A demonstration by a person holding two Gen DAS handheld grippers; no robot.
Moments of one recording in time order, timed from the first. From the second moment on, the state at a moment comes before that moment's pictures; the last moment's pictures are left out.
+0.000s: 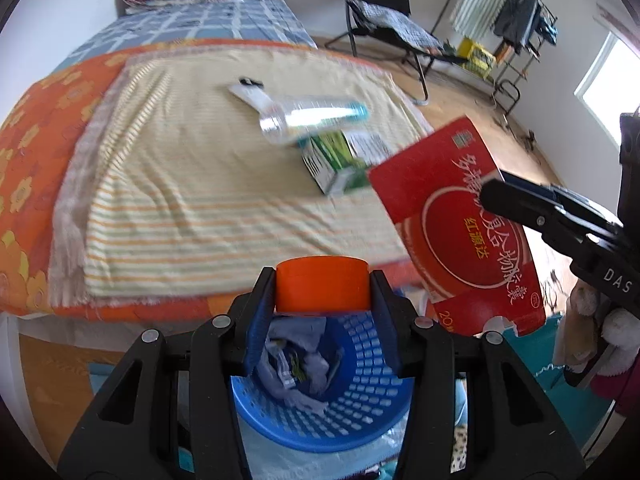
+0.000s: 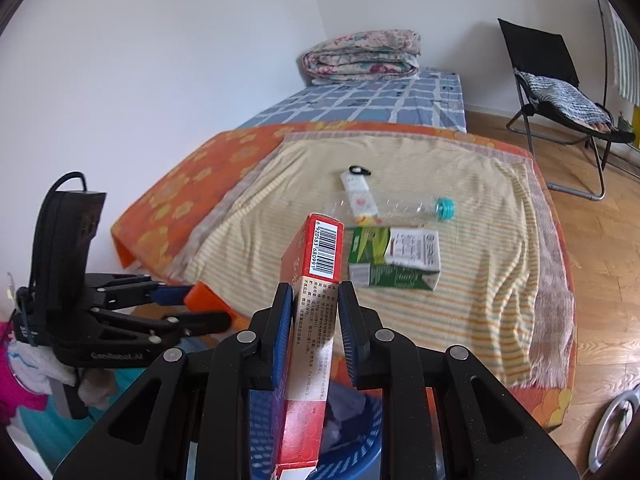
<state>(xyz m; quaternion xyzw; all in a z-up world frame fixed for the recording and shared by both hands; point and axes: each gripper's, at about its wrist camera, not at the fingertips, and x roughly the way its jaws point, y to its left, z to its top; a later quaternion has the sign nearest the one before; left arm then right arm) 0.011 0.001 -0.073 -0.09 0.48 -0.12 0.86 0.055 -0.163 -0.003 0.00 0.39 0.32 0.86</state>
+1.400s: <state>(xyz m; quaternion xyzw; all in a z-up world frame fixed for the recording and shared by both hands) -0.024 -0.014 -0.134 -0.07 0.56 -0.12 0.82 0.016 -0.167 -0.076 0.01 0.51 0.29 0.81</state>
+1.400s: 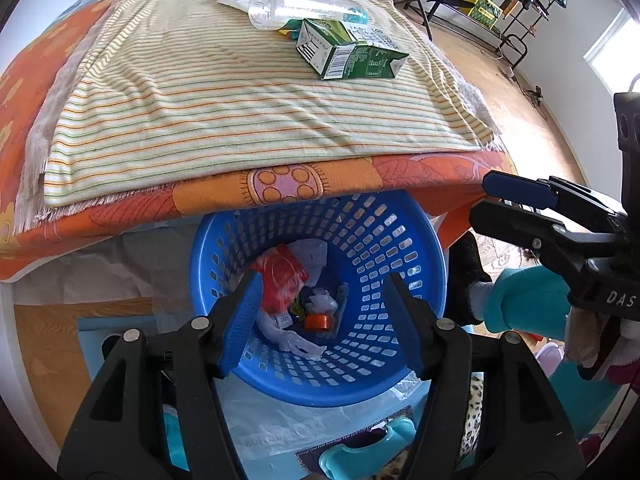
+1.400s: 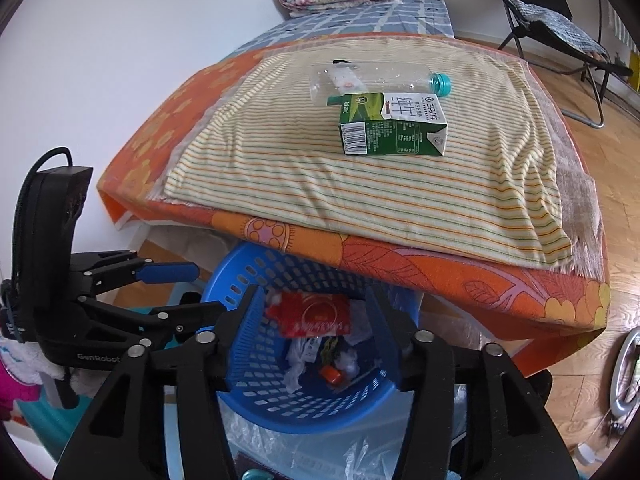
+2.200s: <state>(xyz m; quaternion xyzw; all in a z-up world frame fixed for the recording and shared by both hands) 0.014 0.000 -0.102 -0.06 0.53 -0.11 0.84 0.020 -0.159 -0.065 -0.03 0.49 0.27 0.83</state>
